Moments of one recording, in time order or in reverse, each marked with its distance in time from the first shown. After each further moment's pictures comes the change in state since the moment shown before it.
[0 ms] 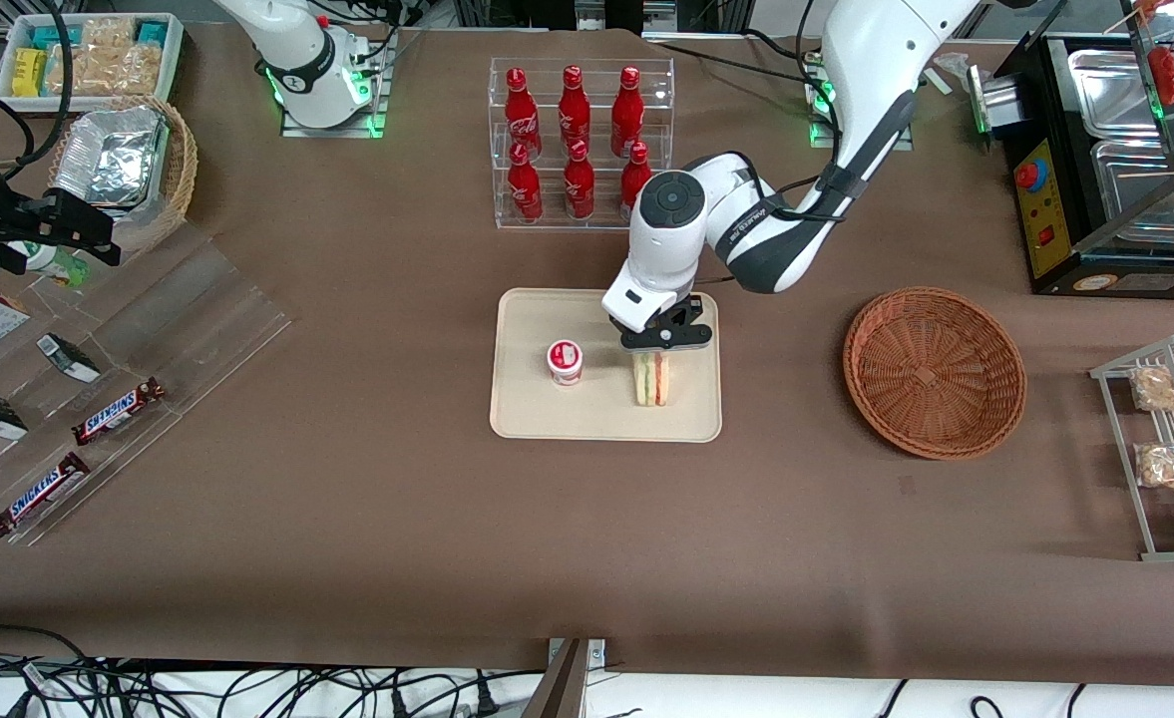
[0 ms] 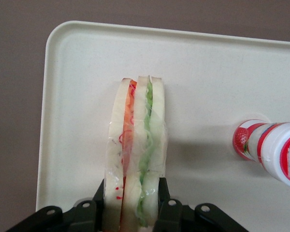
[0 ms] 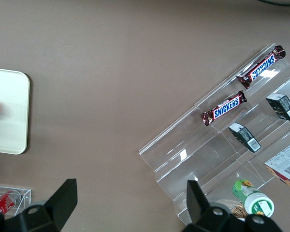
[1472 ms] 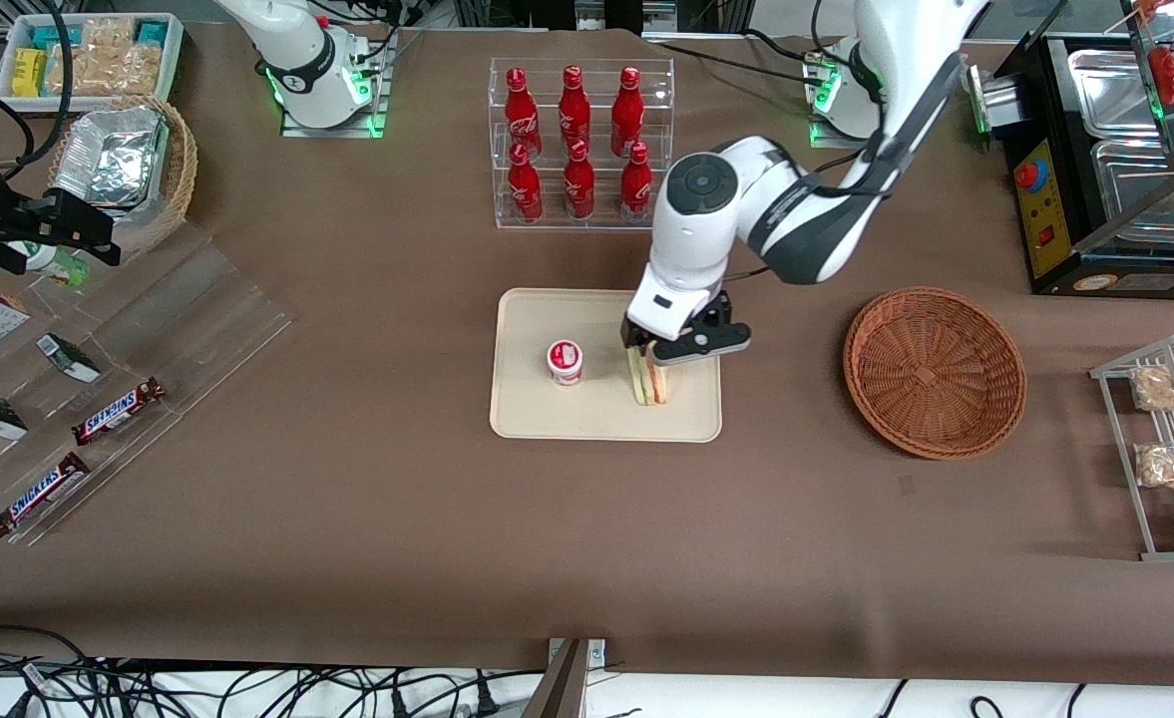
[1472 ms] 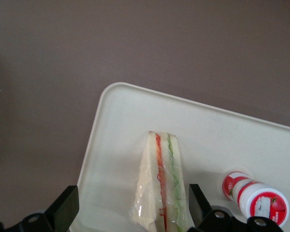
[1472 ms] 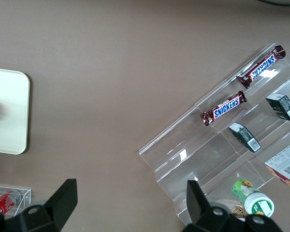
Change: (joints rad) arm 0.068 -0.122 -0.002 0.084 -0.018 -0.150 -0.077
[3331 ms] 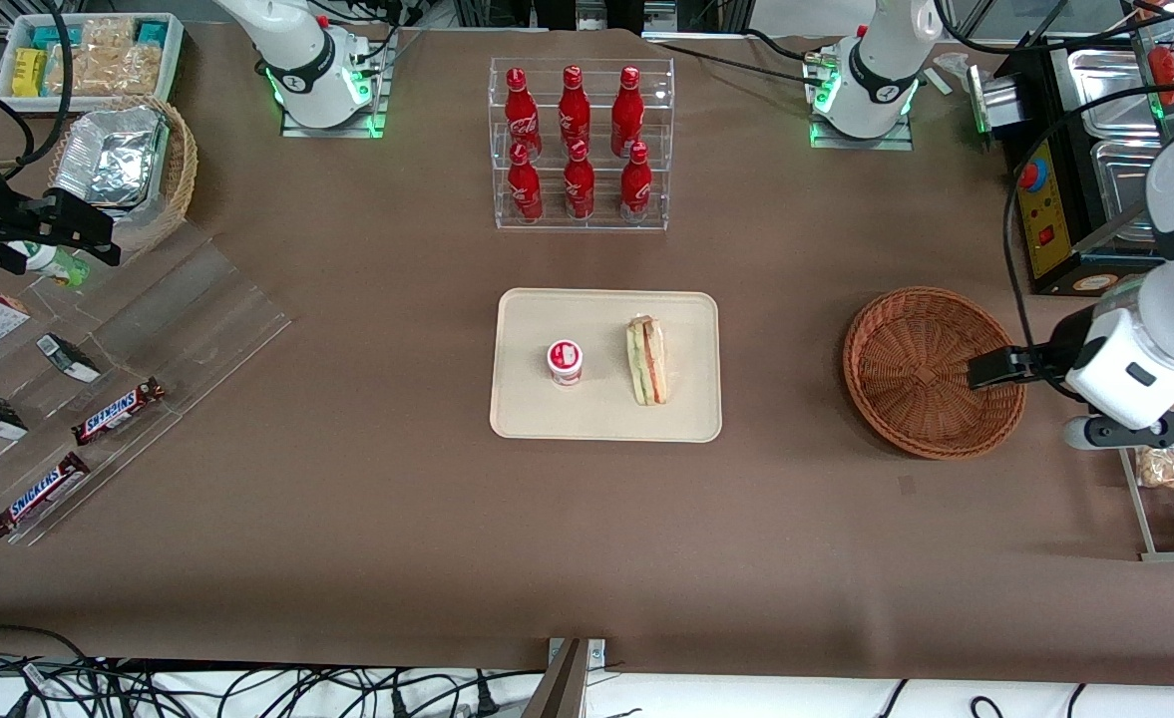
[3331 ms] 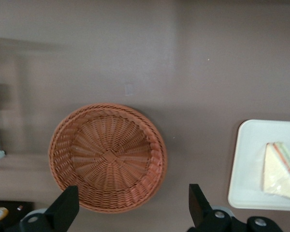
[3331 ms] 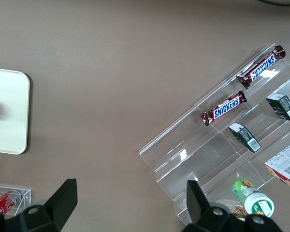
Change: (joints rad) arm 0.262 -0.039 0.360 0.479 -0.360 -0.594 1.062
